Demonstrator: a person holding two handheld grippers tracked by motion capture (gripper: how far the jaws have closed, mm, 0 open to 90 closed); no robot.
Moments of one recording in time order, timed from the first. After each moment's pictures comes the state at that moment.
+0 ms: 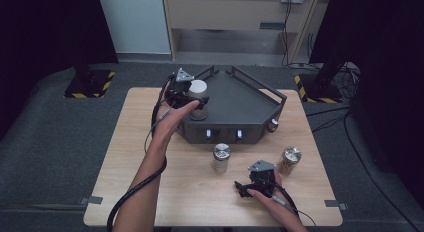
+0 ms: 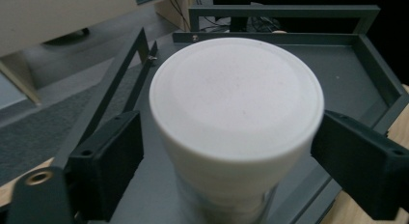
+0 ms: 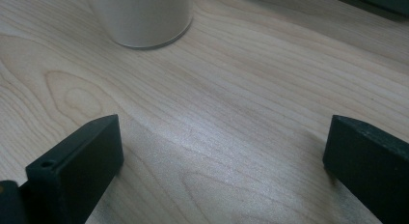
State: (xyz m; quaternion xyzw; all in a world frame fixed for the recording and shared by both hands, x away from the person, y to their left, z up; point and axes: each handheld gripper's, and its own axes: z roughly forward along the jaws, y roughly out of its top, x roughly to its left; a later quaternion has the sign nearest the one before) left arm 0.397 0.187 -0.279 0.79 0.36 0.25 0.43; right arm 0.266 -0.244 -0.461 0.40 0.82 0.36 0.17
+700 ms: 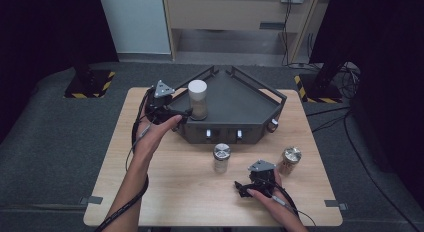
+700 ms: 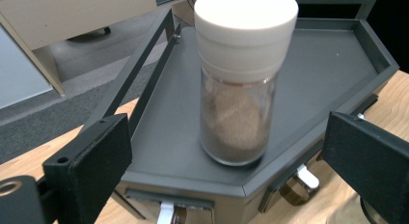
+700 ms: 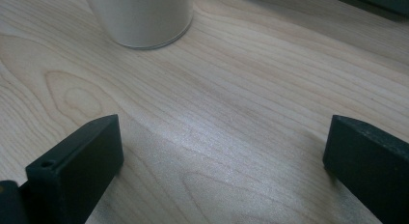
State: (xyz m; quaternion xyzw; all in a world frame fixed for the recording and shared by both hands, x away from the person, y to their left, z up) left arm 0.338 0.225 -0.287 0.77 0.38 0.27 0.43; right arm 0.266 -0.243 -0.461 0.40 0.82 0.37 0.17
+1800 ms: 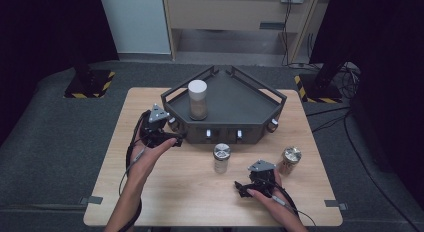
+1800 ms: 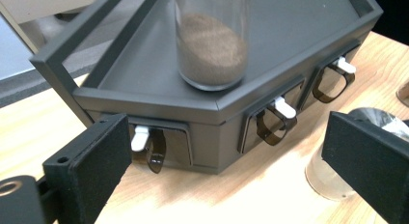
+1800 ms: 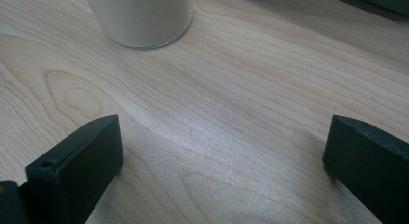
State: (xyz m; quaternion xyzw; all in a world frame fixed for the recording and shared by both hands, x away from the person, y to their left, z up) left arm 0.299 0.234 -0.324 0.78 0.39 0.25 0.42; right arm 0.266 -0.243 -0.461 0.40 0.82 0.36 0.17
